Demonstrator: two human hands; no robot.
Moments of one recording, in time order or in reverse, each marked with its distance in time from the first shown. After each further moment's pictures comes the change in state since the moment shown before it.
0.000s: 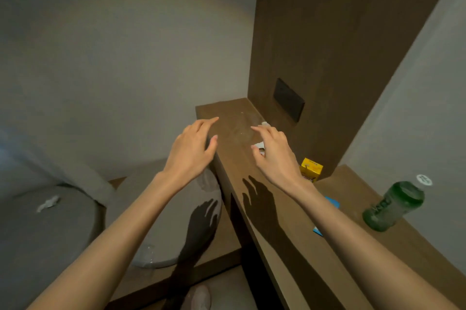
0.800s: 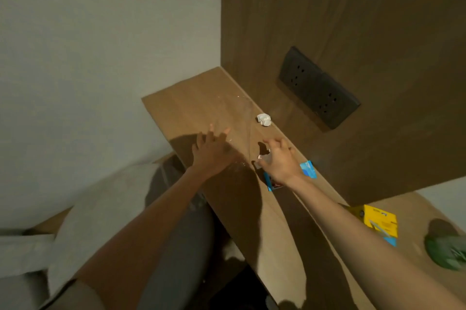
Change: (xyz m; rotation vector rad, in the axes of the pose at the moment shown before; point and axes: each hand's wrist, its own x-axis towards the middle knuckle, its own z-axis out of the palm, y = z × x) left_hand 0.247 -0.143 0.293 -0.050 -0.700 -0.110; right_hand 0.205 0.175 0.185 -0.065 -0.373 0.694
